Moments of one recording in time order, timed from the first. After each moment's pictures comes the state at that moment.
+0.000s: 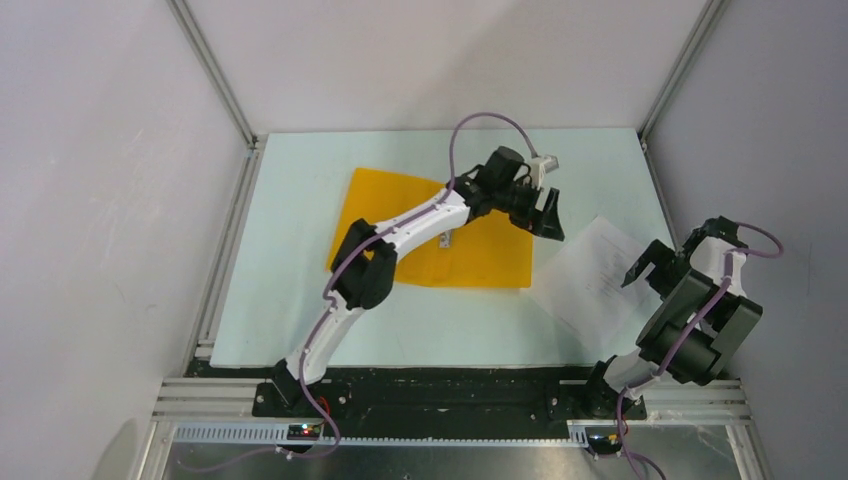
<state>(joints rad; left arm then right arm) -0.82 2.37 2.17 -0.36 0.63 -0.36 -0.65 1.48 1.00 -0.88 -0.17 0.10</state>
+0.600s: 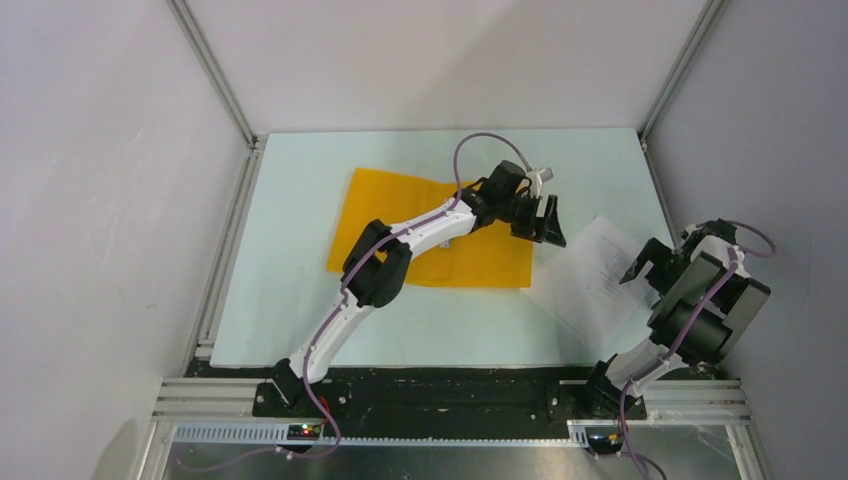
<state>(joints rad) -0.84 2.51 2.18 -0.25 0.63 -0.59 -0.68 1.60 0.99 -0.75 -0.25 0.04</state>
